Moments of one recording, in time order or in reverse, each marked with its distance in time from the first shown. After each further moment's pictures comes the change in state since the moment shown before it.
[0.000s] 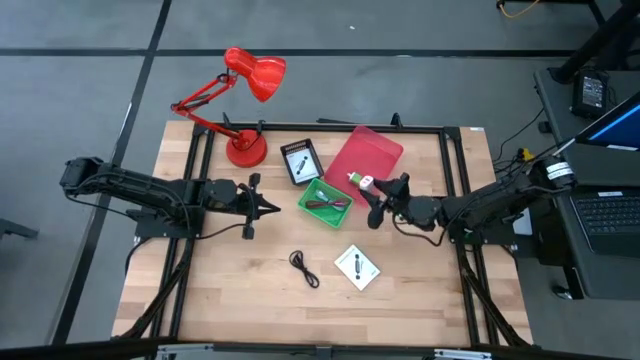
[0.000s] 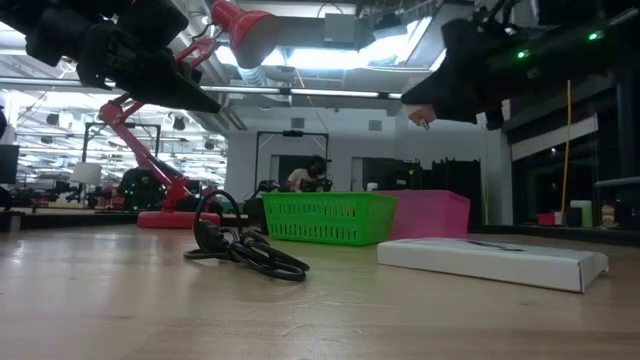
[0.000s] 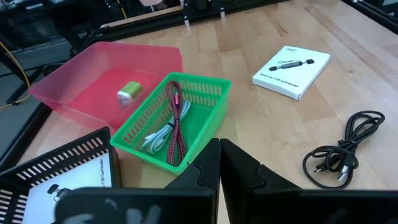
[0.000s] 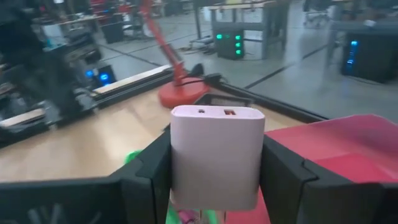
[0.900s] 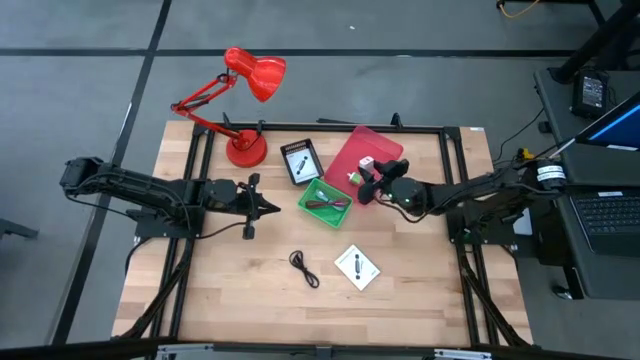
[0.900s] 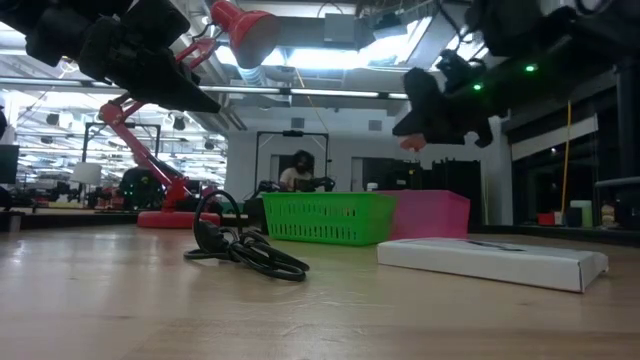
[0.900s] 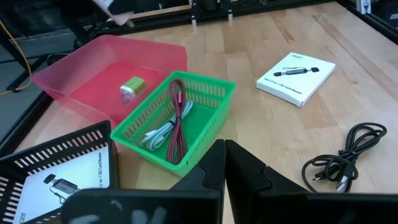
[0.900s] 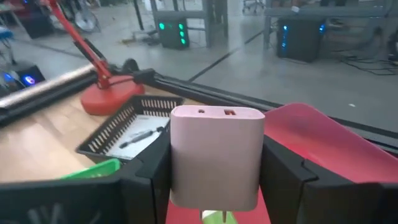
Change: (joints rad) left arm 0.000 0.000 0.000 0.000 0.001 -0.076; right arm -0.227 0.104 0.080 -0.108 -0.001 0.074
